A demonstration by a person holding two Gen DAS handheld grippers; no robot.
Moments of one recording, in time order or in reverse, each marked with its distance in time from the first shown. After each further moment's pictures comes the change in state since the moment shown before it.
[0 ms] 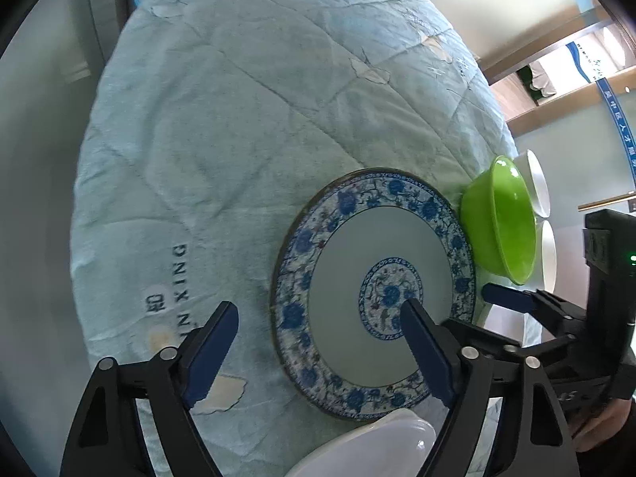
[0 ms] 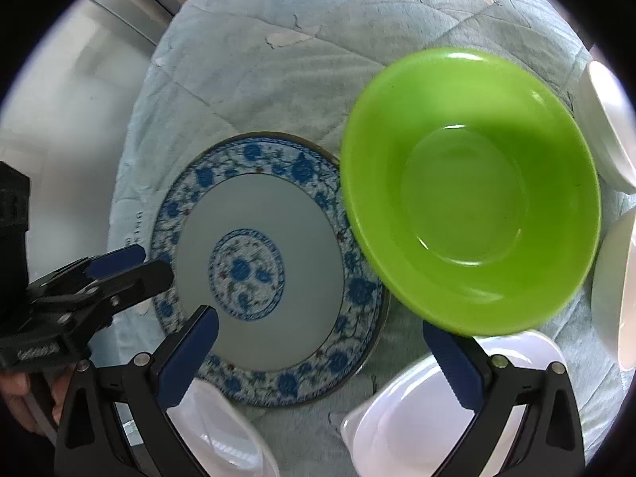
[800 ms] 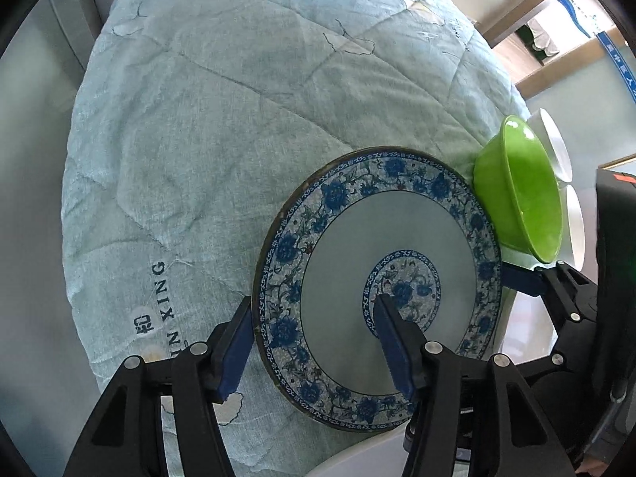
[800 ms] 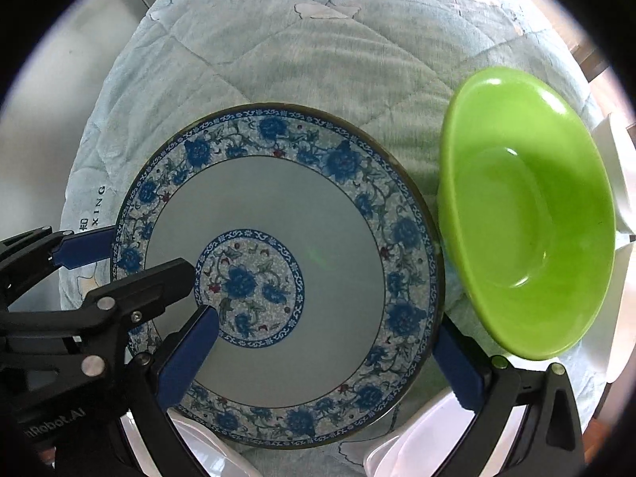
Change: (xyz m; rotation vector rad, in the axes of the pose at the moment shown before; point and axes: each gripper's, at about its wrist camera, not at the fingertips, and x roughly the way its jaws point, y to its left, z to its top) left arm 0.024 -0.029 0.005 0.105 0.059 0.113; right arm 0.041 0.062 0.009 -0.111 -0.004 -0.211
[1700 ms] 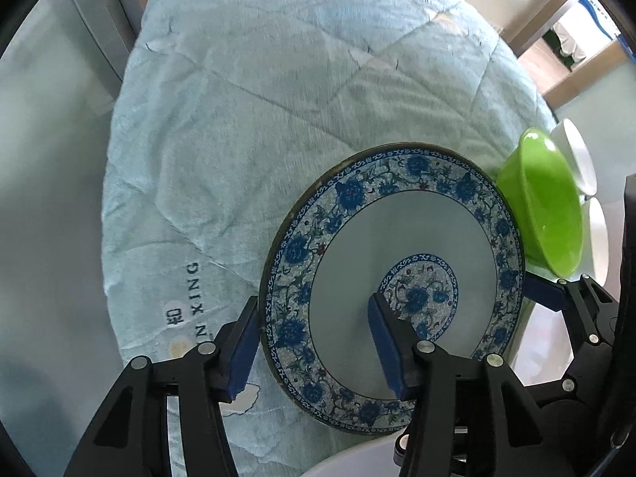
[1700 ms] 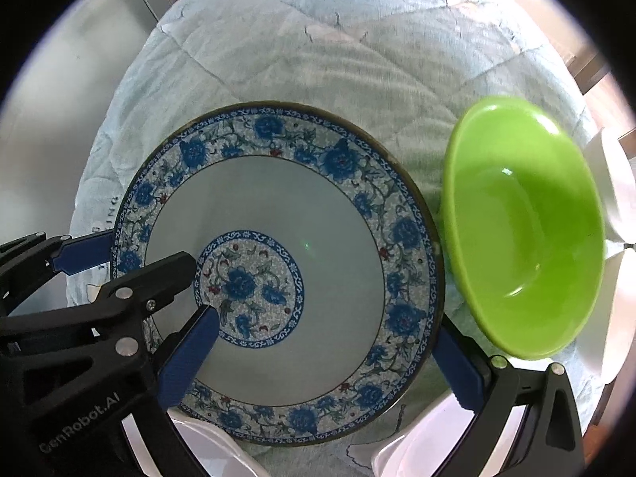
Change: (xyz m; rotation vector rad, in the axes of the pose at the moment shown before) left arm -0.010 -0.020 0.003 -0.033 -0.044 0.136; right arm -0.022 0.001 -0.003 -0.006 -0.066 -0.003
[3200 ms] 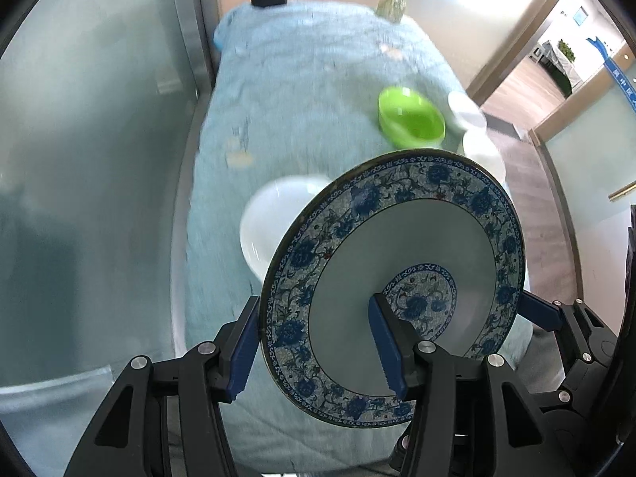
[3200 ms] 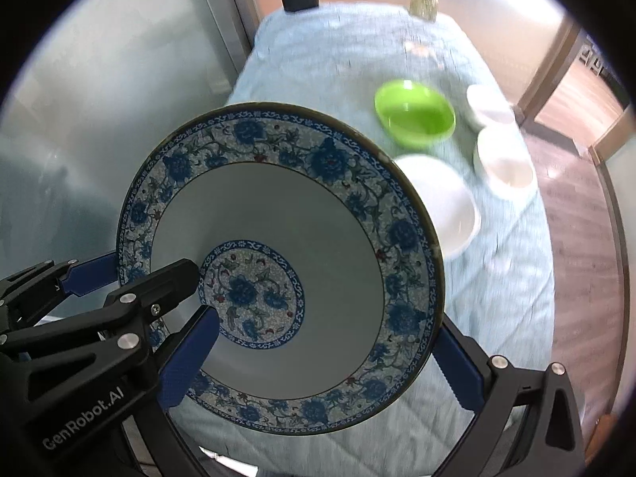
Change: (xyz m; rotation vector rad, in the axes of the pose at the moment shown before) left arm -0.228 -0.089 -0.279 -0.130 -0.103 0.037; right arm -0.202 -0.010 -0.255 -0.025 -0.115 0.062
